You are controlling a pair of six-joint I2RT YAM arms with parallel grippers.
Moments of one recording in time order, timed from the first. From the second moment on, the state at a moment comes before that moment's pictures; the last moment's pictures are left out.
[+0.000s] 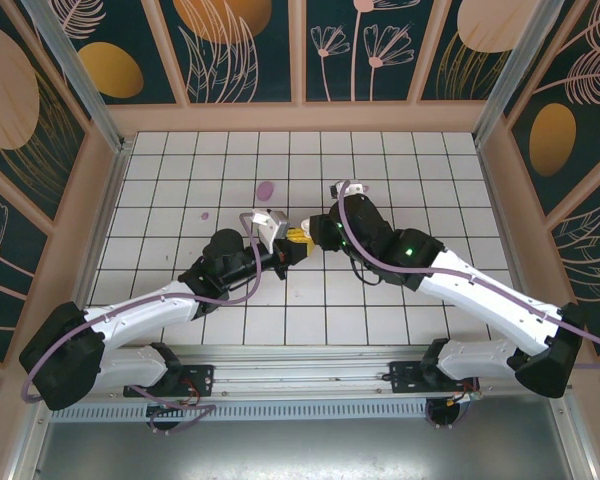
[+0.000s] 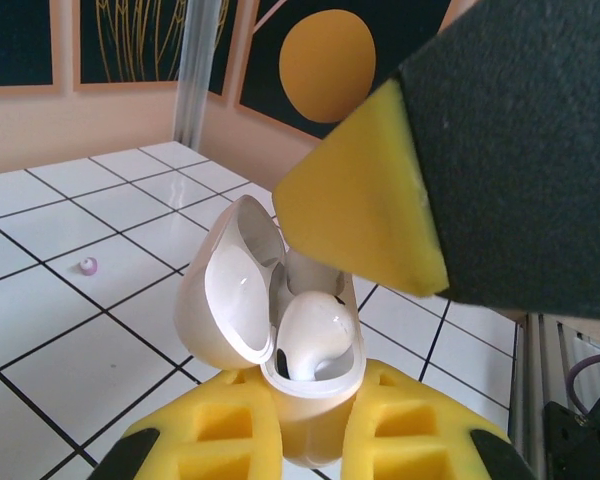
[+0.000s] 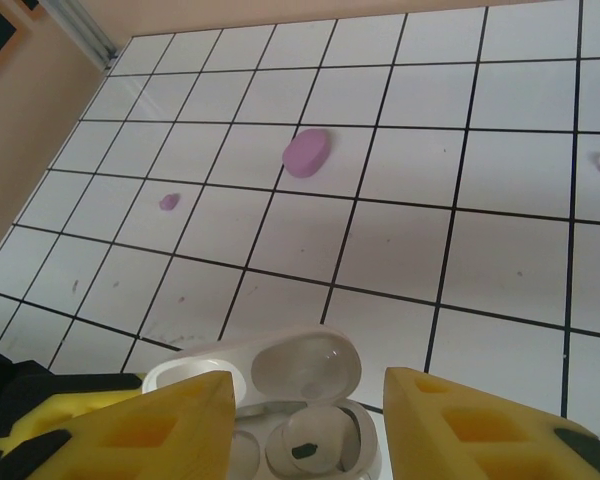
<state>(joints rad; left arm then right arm) -0.81 1.23 0.59 0.57 0.30 -0.28 0.97 1.20 1.19 -0.61 0.36 0.60</state>
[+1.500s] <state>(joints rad) -0.81 1.04 0.64 0.34 0.50 -0.02 0.73 1.04 1.24 -0.56 -0.32 0.50</state>
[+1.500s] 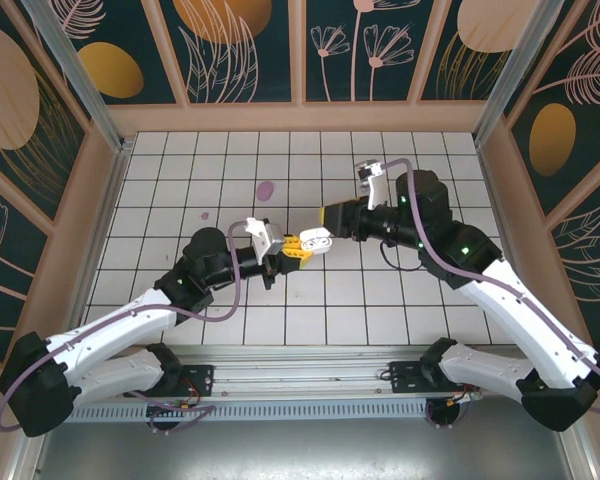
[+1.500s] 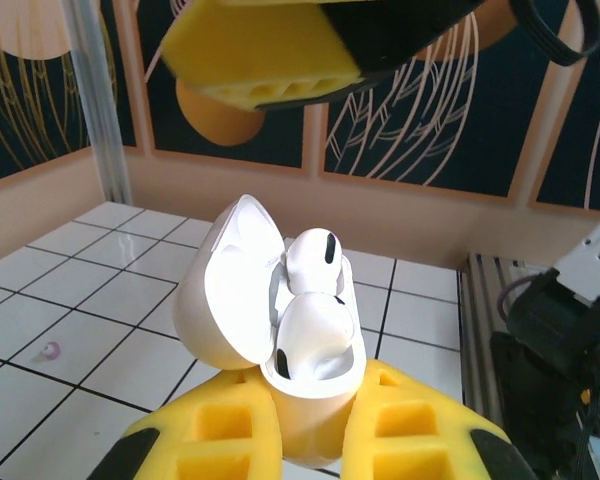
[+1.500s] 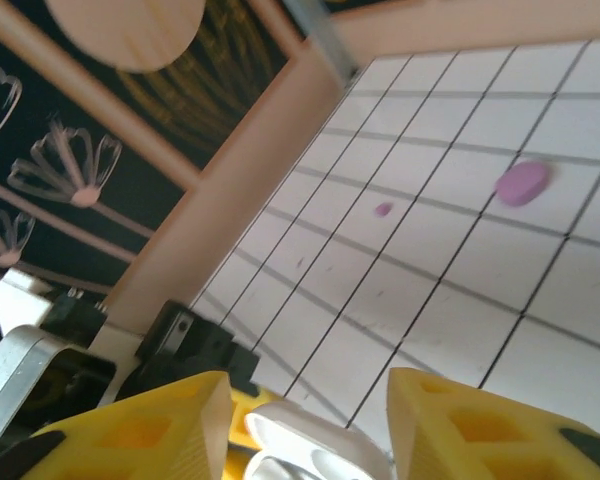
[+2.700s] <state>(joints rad) -0.81 1.03 0.67 0.25 0.52 0.06 0.63 1.14 1.16 -0.54 -0.70 0.53</state>
